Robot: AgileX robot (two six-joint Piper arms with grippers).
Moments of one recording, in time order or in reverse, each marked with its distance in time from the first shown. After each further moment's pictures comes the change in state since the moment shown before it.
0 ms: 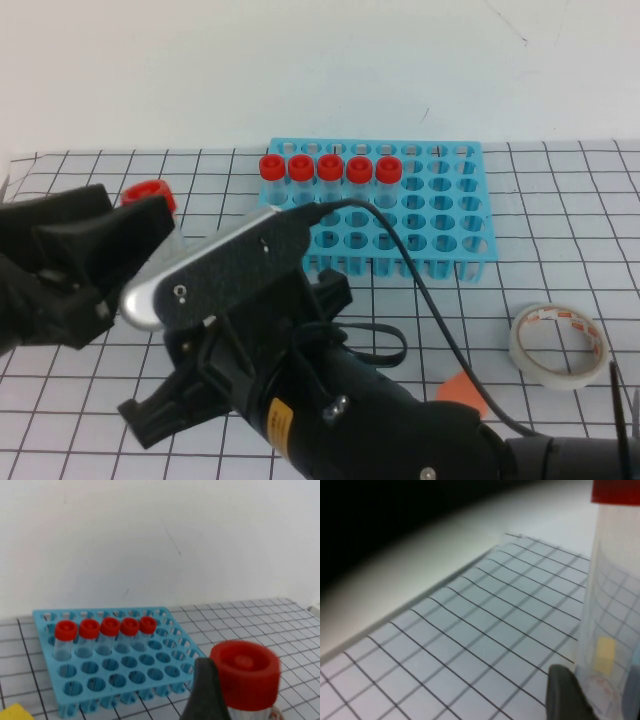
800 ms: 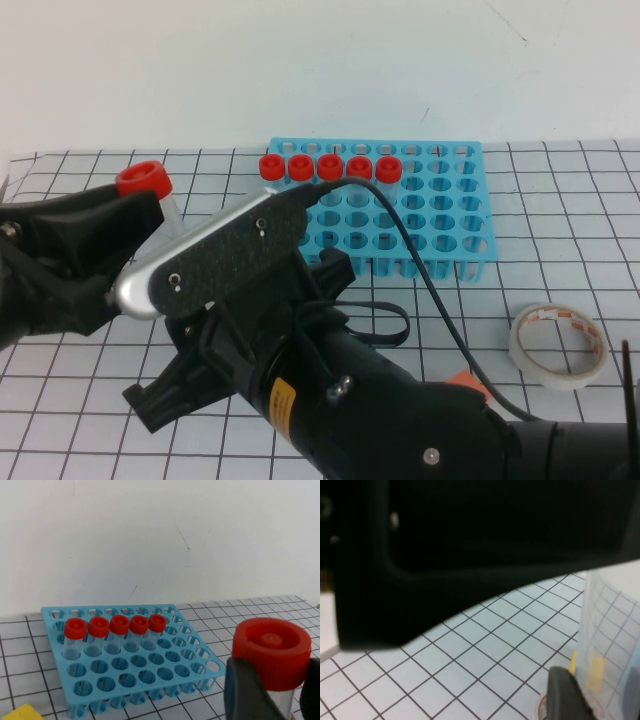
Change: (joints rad) right arm -0.003 0.000 -0.026 0.009 0.000 -0.091; left arm 0.000 0.048 0.000 -0.039 -0.012 0.054
